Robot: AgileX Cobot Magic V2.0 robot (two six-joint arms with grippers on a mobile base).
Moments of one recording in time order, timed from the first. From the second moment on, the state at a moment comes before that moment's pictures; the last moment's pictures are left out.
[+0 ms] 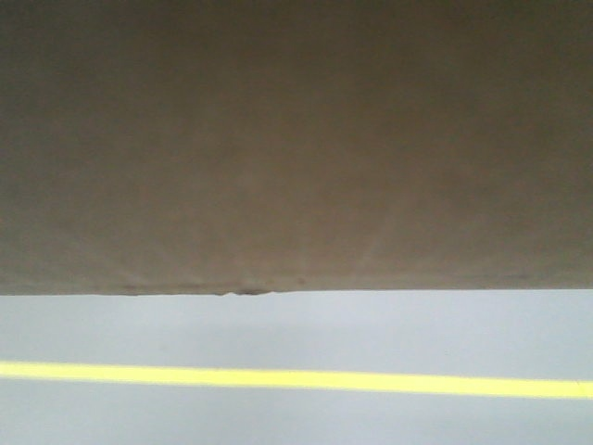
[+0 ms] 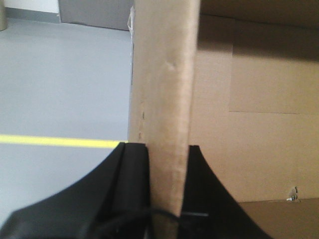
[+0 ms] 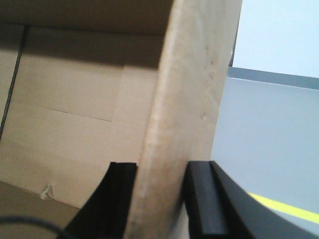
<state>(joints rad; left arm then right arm) -0.19 0.16 -0.98 -0.07 1.14 -0.12 0.06 0.12 -0.86 0.33 1.00 -0.13</state>
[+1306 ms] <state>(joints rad) -0.19 0.16 -0.98 -0.07 1.14 -0.12 0.06 0.12 -0.86 0.33 1.00 -0.13</state>
